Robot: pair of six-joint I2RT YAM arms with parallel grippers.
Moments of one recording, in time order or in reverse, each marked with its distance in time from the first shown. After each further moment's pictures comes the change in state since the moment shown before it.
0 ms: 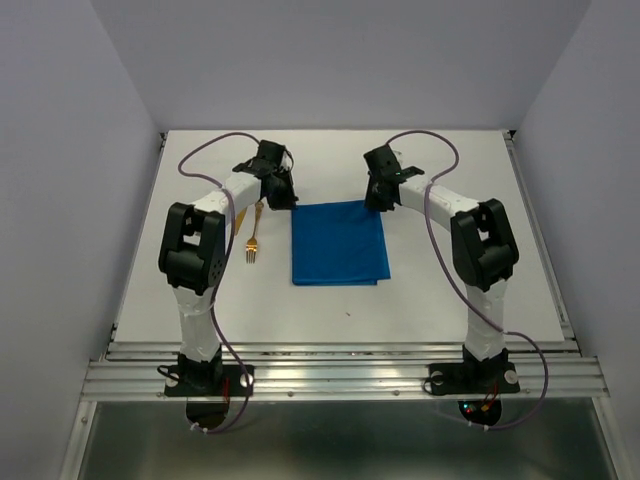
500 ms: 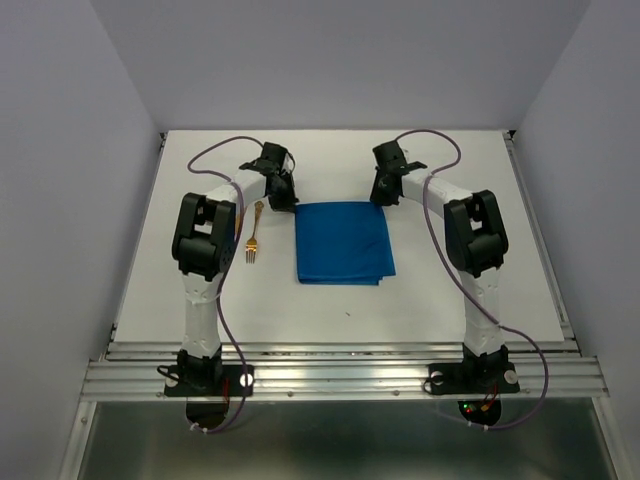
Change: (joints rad) left arm 0.019 0.180 0.133 -0.003 0.012 0.040; right arm -0.093 0.194 0.154 0.019 -0.050 -0.021
